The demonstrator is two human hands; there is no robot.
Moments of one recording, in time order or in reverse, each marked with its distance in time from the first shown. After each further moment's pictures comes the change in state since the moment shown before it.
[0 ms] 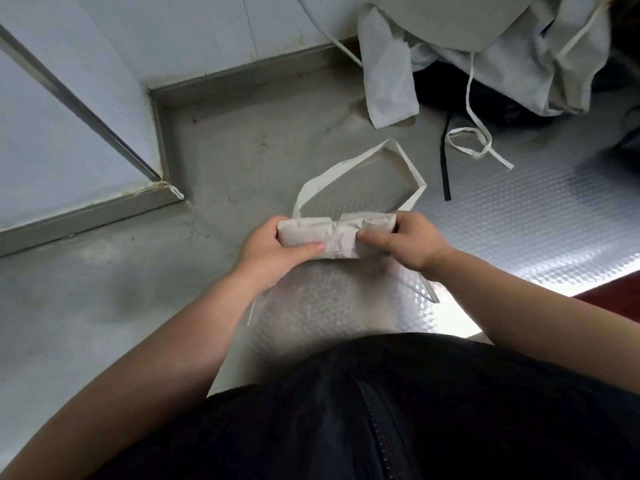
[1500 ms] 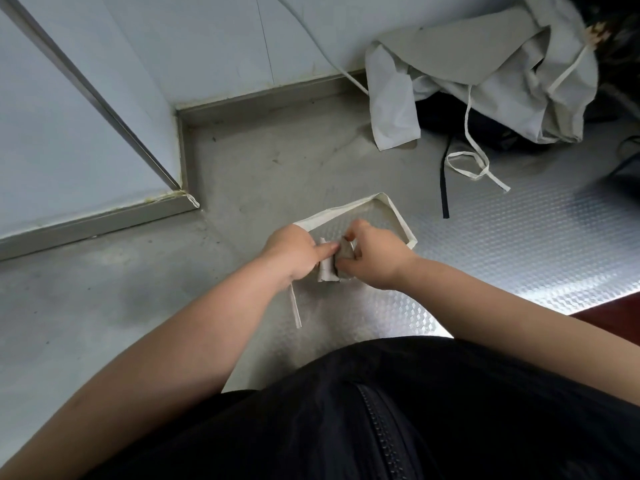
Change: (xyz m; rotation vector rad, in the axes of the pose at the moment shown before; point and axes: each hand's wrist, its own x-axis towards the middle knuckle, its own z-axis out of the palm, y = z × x) left_hand -0.011 0.047 0.012 0.362 -0.081 -0.110; right_hand -0.023 -0.043 0.021 -0.572 -0.177 -0.135
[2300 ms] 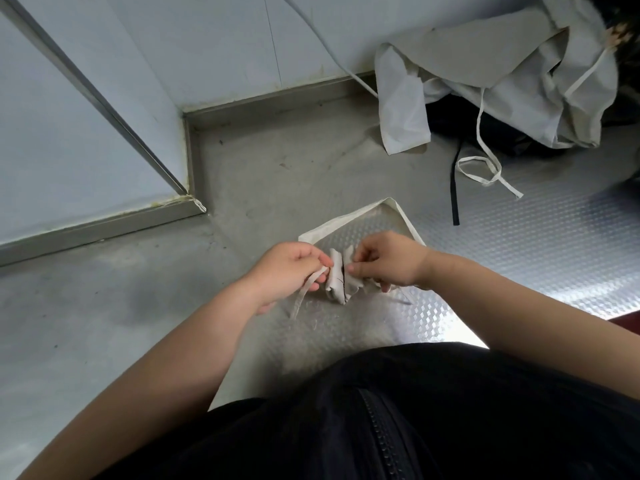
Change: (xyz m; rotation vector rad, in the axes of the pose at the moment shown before) left_hand -0.008 -0.027 -0.010 -0.531 -0.211 0.036; right_hand 0.014 0.014 -0.013 0.295 -0.240 -0.007
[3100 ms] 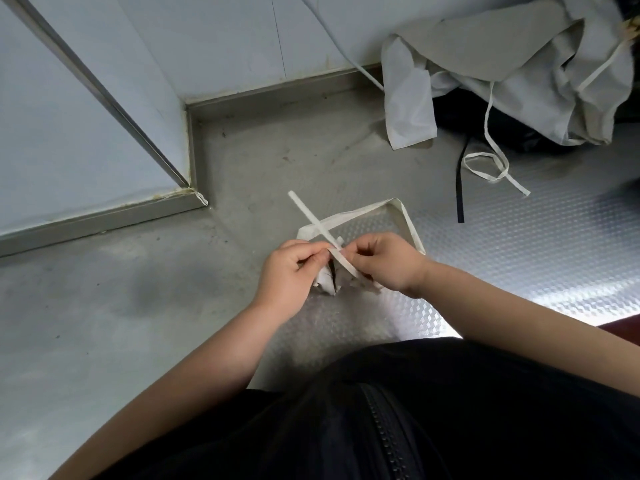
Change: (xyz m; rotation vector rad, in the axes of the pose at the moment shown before) left_hand 0.003 -0.030 0.018 0.098 0.401 0.442; right_hand 0.003 0.005 0.020 0.324 0.089 -0.078
